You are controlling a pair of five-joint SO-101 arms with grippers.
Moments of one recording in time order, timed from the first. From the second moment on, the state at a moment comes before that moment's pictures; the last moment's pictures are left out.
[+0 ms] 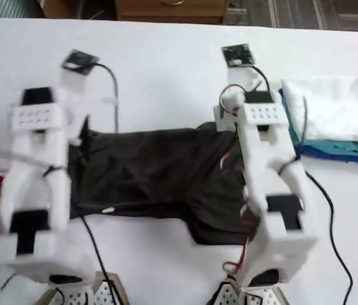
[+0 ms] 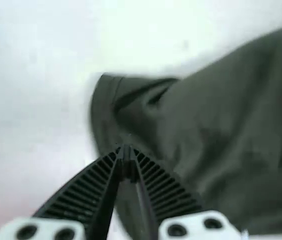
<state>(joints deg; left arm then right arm) -12.2 7.8 5.8 71.5 -19.6 -7.3 19.3 -1.8 61.5 8.1</state>
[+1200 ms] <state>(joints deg) -14.2 35.9 -34.2 97.2 -16.4 -6.8 -10.6 22.7 70.4 25.7</state>
